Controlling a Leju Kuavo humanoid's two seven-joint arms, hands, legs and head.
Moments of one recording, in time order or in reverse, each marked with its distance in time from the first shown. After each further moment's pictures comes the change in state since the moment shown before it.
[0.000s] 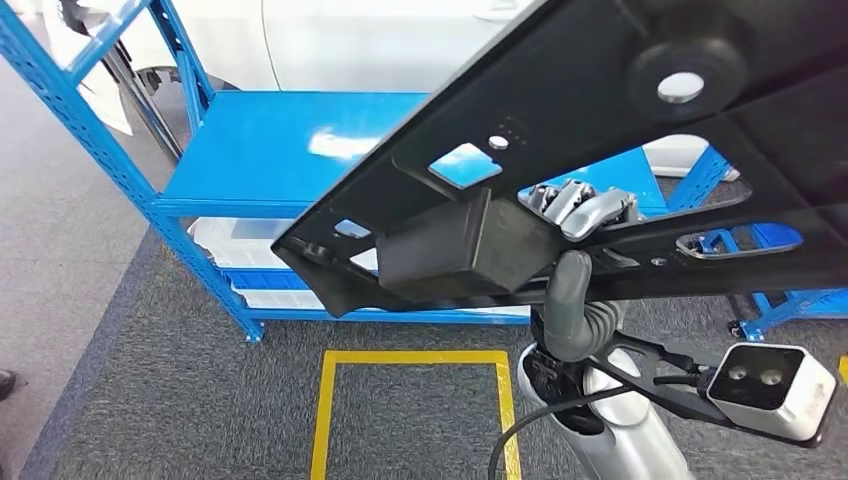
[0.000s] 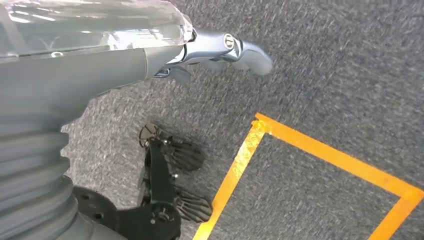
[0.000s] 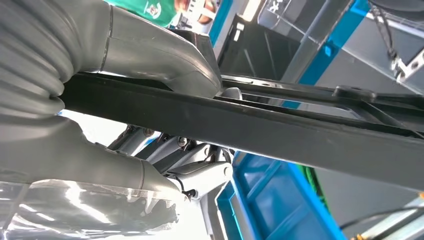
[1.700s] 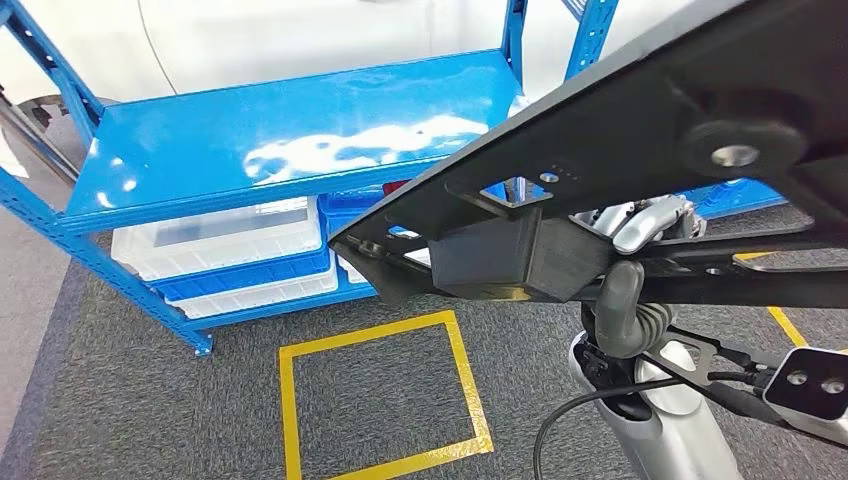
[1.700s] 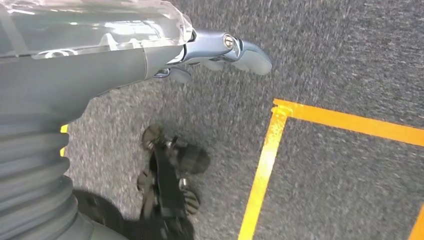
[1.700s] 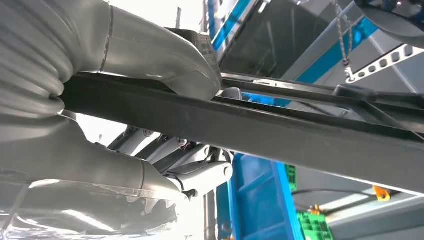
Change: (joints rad) left arm -0.004 -0.001 0.002 0.000 0.010 0.031 0.006; right arm 0.012 -0.103 -0.114 -0.011 0.004 0.114 -0.017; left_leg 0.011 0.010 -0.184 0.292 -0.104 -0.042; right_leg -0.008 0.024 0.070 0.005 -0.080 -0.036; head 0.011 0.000
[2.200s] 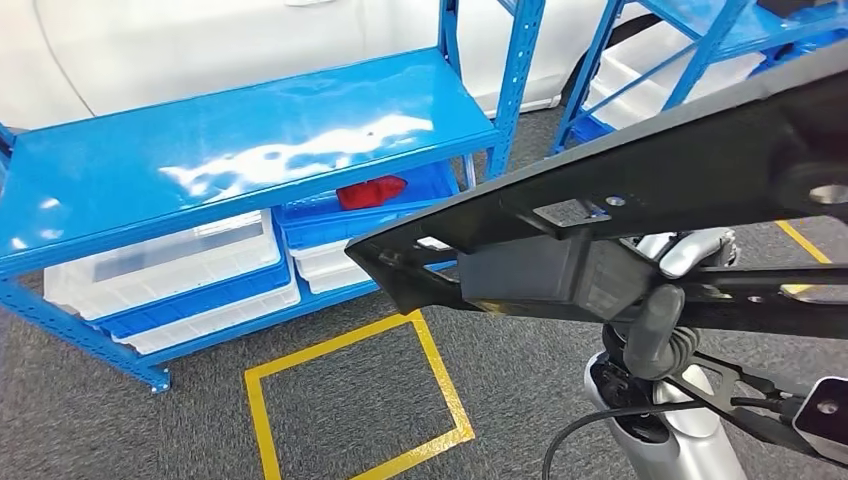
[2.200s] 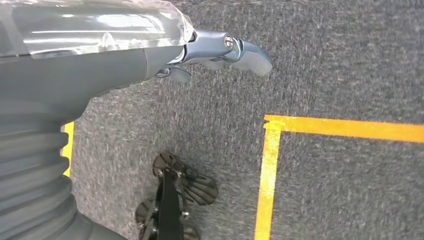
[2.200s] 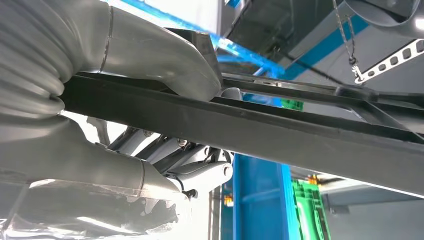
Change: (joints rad) left arm 0.013 0.006 0.005 0.000 -0.004 0.062 0.015; right arm 0.077 -0.022 -0.060 -0.027 -0.027 0.032 -0.036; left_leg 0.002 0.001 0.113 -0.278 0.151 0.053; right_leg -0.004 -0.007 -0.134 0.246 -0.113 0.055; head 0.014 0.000
